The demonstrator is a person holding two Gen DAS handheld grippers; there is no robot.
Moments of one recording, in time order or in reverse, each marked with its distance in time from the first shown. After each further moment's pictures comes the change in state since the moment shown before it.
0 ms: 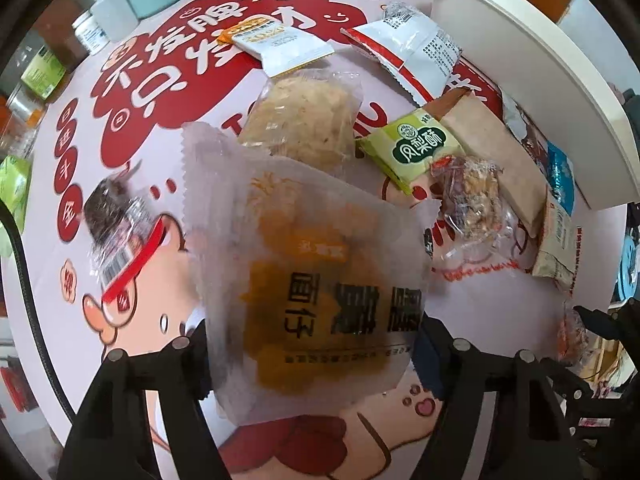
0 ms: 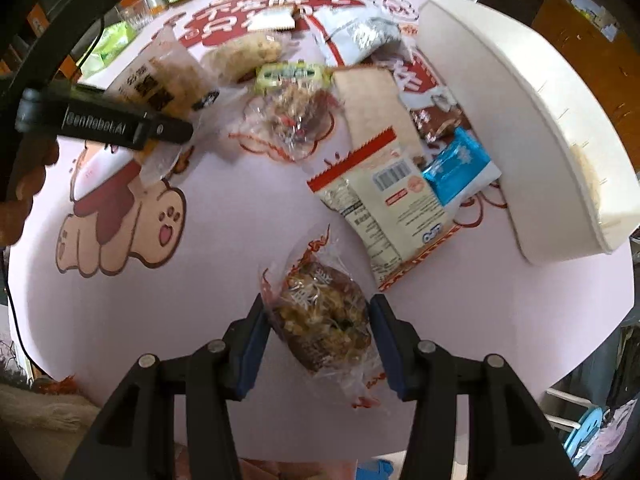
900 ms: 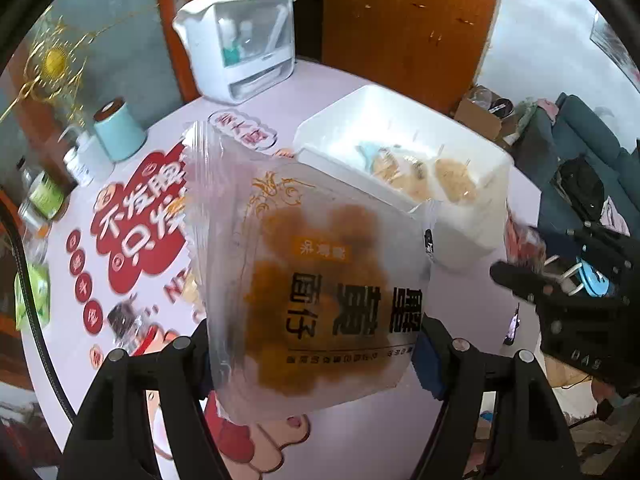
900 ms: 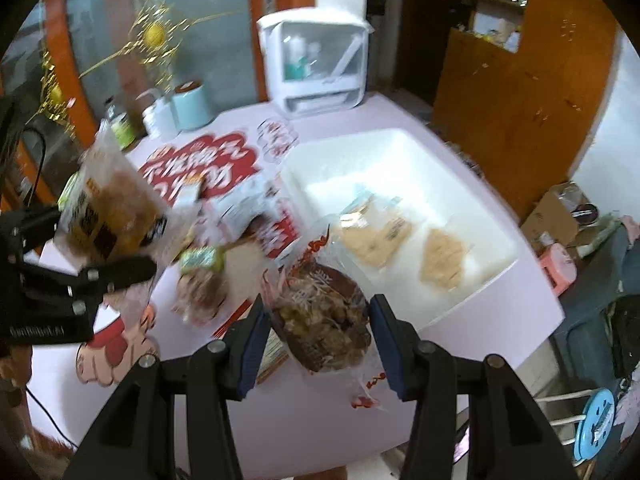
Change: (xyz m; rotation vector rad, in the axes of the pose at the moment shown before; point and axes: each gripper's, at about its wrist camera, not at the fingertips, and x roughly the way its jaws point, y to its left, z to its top) left arm -0.164 -0.111 0.017 0.170 -0.342 -0.089; right arm -0.136 -0.132 0.047 0.229 -0.363 -0.141
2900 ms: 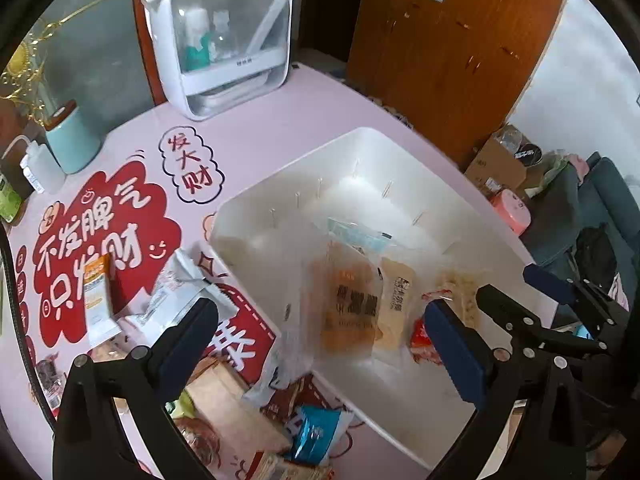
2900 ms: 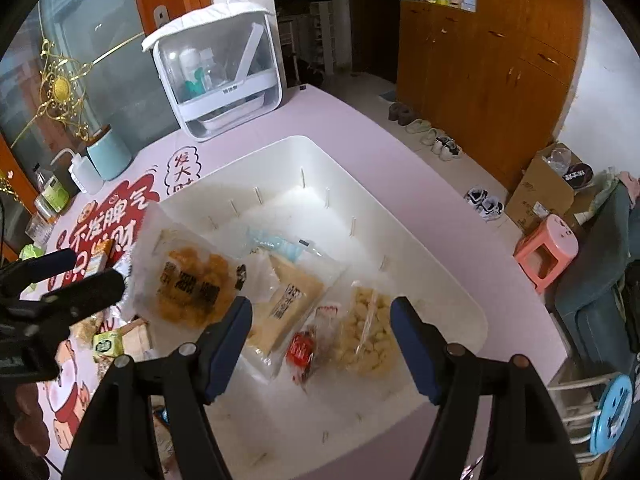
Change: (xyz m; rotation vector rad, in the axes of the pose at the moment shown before) left arm 0.131 -0.060 0.146 -0.193 -0.005 0.013; right arm 0.104 -0.123 0.052 0.174 0.041 -0.001
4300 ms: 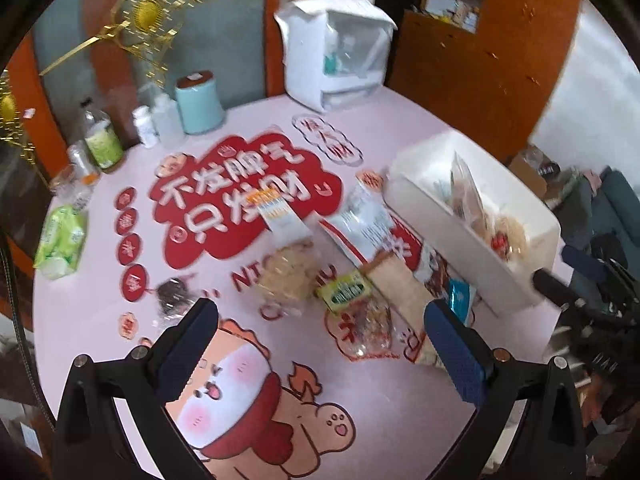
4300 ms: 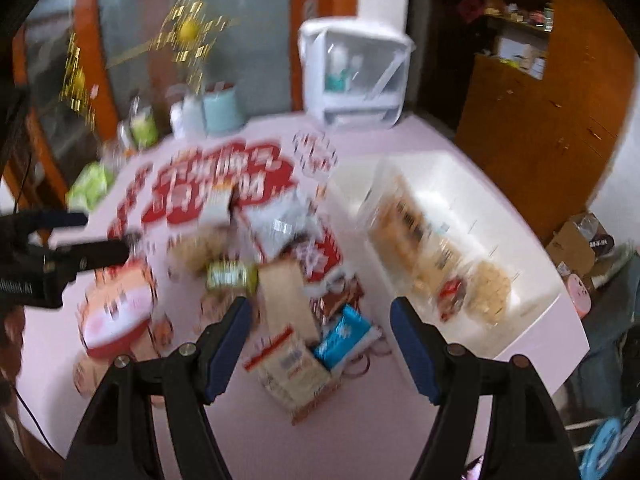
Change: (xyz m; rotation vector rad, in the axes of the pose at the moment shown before) left arm -0.140 0.183 -0.145 -0.036 -0.066 0.081; right arm -0.055 0.176 -0.107 -0.294 -0.060 0.073
